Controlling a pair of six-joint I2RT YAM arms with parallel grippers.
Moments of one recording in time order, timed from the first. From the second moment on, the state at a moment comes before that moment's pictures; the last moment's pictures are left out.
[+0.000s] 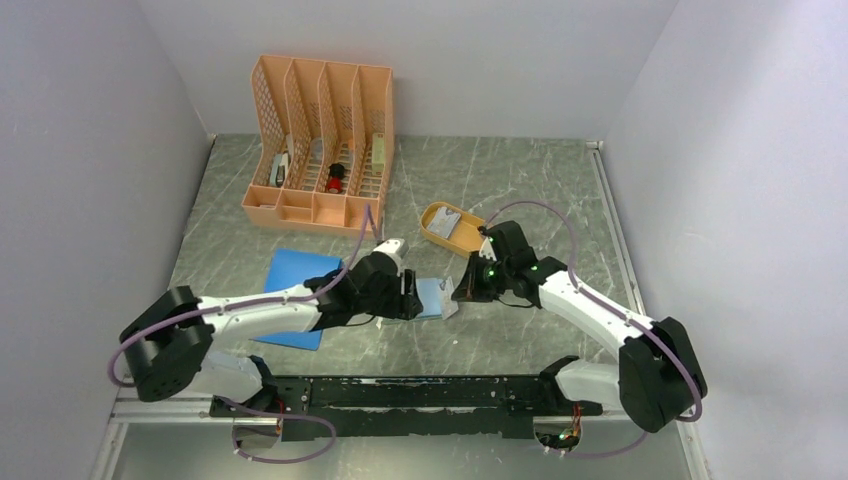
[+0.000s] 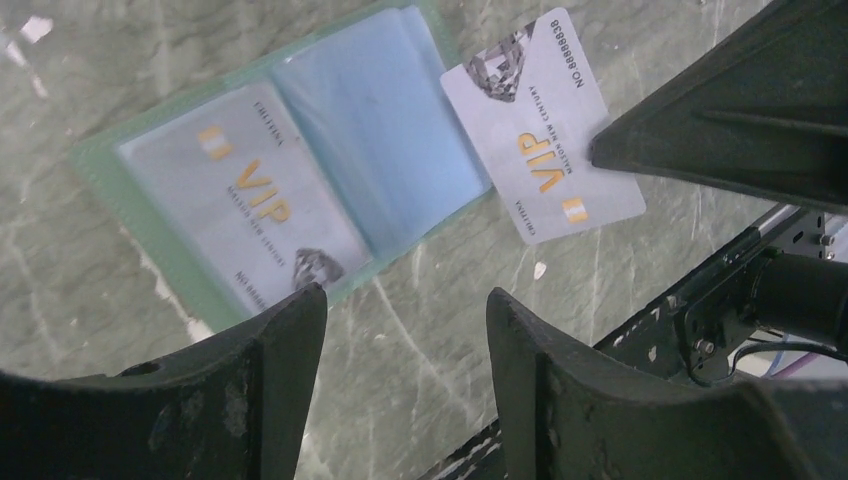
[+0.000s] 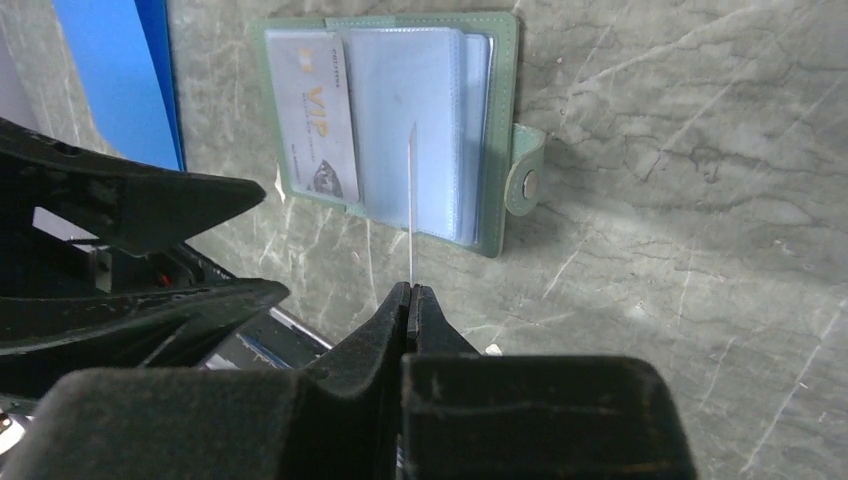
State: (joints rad) left arm -0.98 1.33 0.66 -0.04 -0.07 -0.73; right arm 0.50 1.22 0.66 -0.37 -0.36 0.62
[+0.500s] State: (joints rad) left arm -1.01 1.69 0.95 -0.14 -0.17 -0.67; right arm 0.51 1.01 0.62 -0.43 -0.22 0.65
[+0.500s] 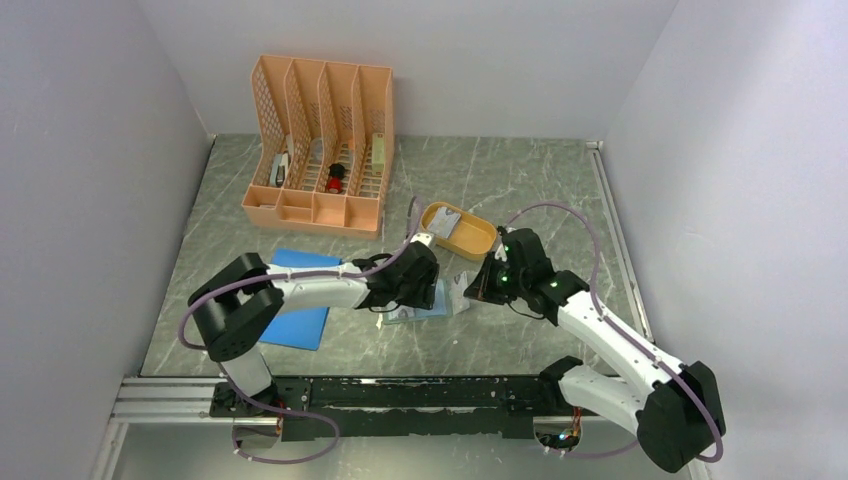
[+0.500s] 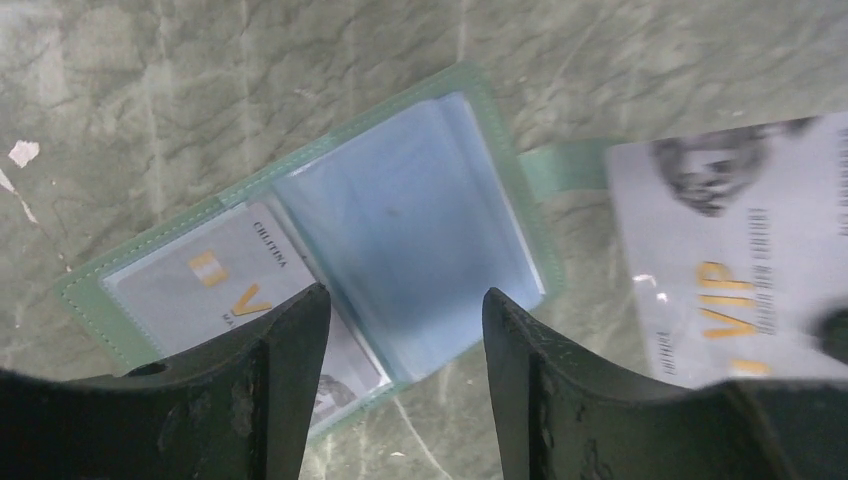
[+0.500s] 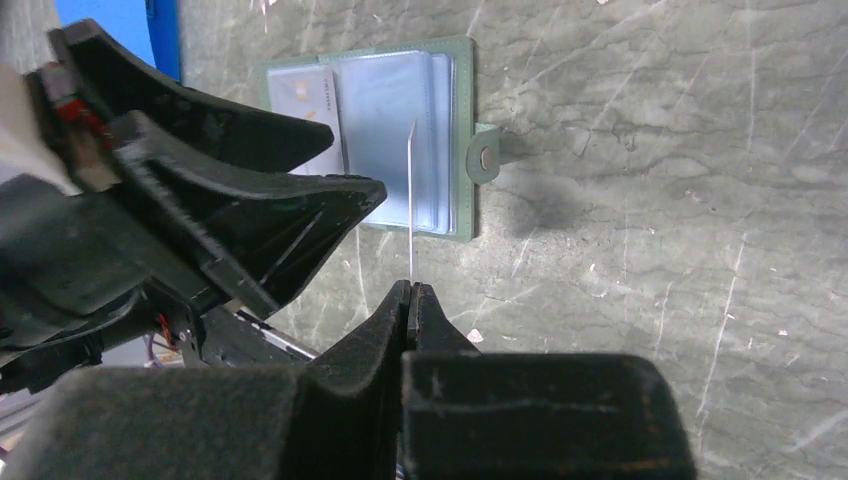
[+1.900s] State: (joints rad) left arm -1.02 1.77 0.99 -0.17 -0.29 -0.65; right arm 0.56 1.15 0.56 -0.30 -0.38 0.65
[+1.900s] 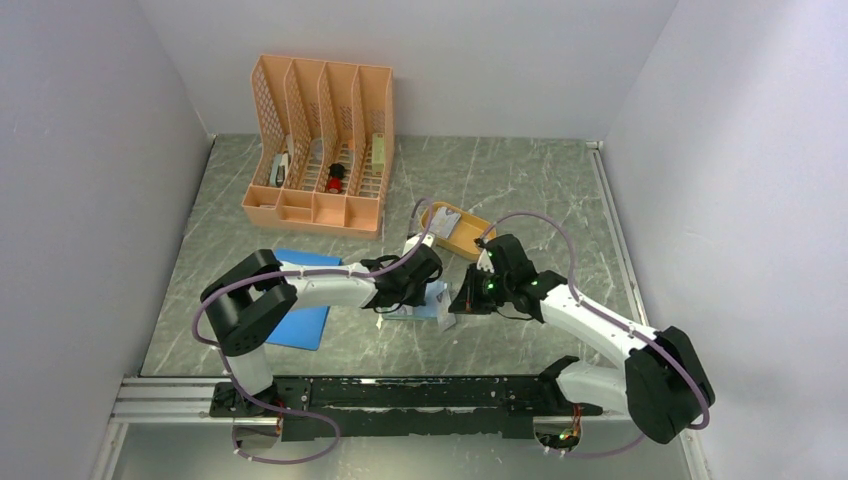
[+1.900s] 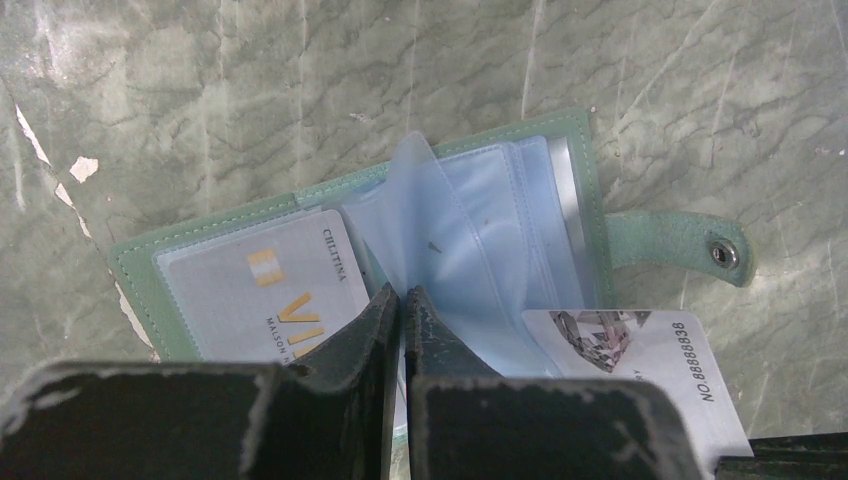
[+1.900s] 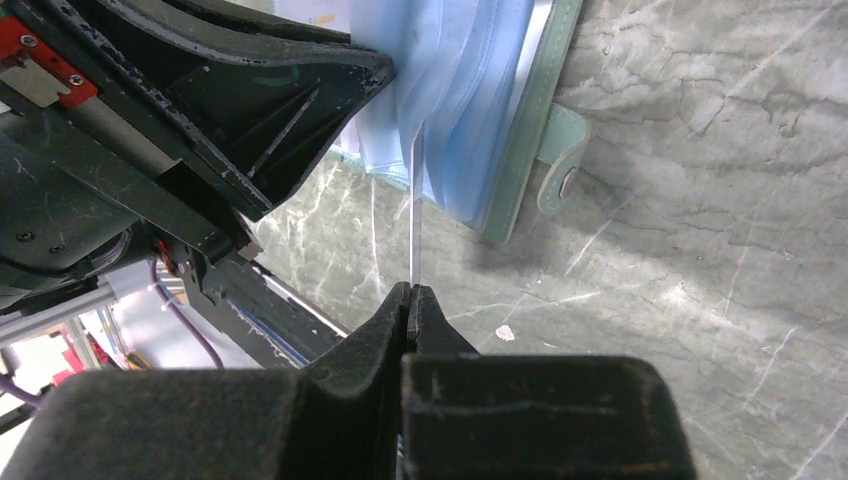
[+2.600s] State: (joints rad) left arm -1.02 1.75 0.97 -0.17 -0.29 -0.67; right arm 0.56 1.15 0.59 -0.29 -0.36 0.66
